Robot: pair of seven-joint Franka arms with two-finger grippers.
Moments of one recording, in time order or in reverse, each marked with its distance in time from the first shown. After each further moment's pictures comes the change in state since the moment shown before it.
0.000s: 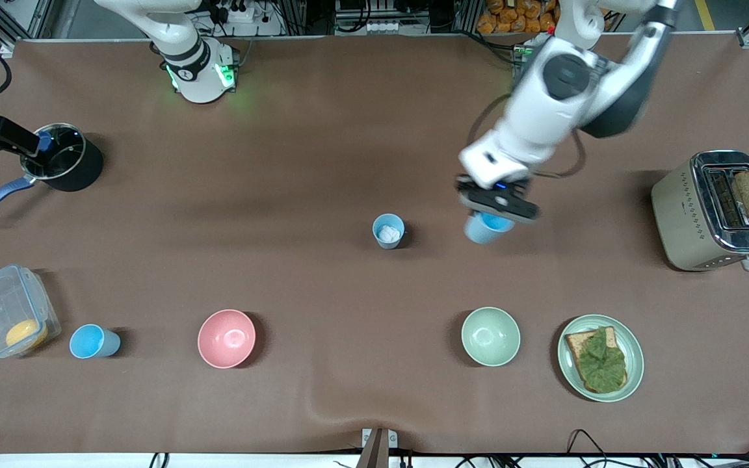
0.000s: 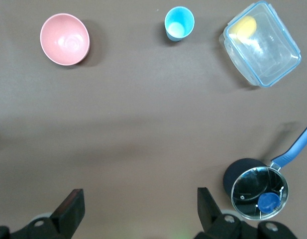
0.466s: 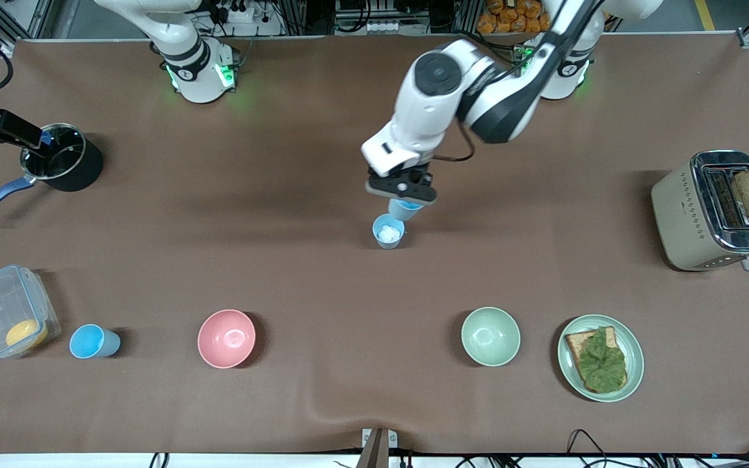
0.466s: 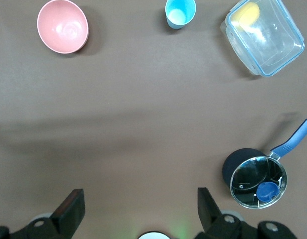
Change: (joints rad) left arm -0.202 0.245 -0.001 0.184 0.000 -0.004 -0.242; right arm 0.000 -0.001 0.003 0.006 0.000 -0.042 0.000
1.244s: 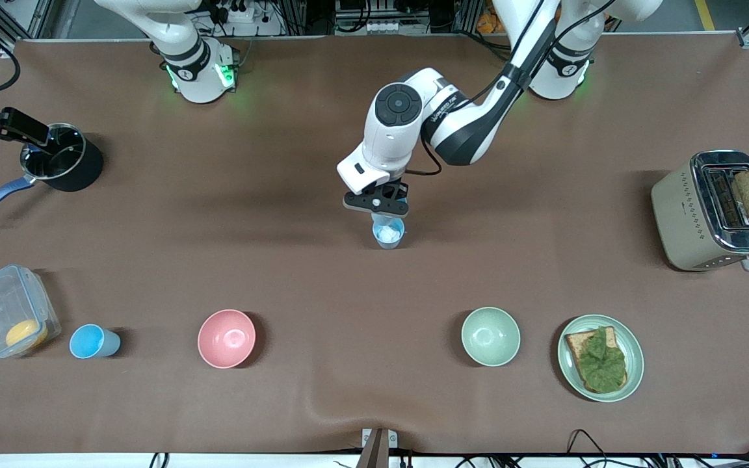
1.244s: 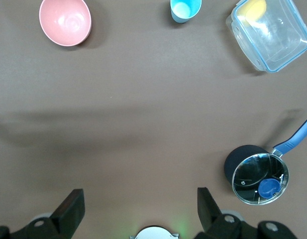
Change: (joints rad) left arm -0.050 0.117 0.037 0.093 0.000 -0.012 -0.039; right arm 0.003 0.001 0.012 0.000 0.003 -0.017 0.000
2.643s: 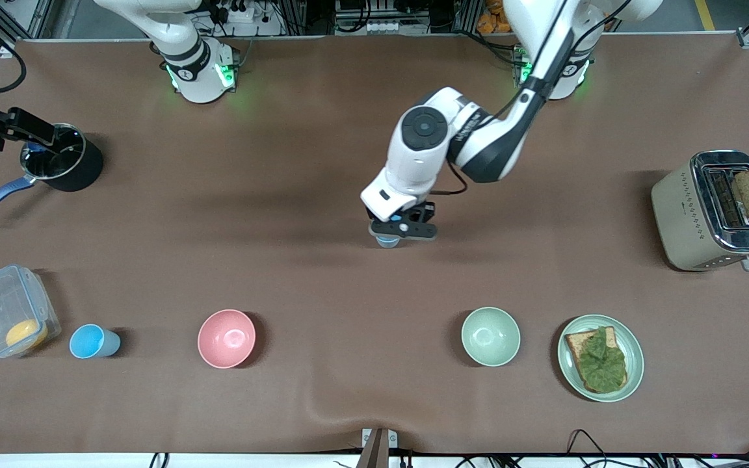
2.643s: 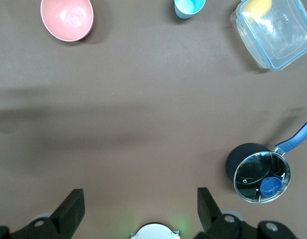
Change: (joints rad) left arm 0.042 -0.011 0.088 0.023 0.000 -0.002 -0.001; right arm 0.008 0.003 0.000 -0.001 0.003 -0.011 0.000
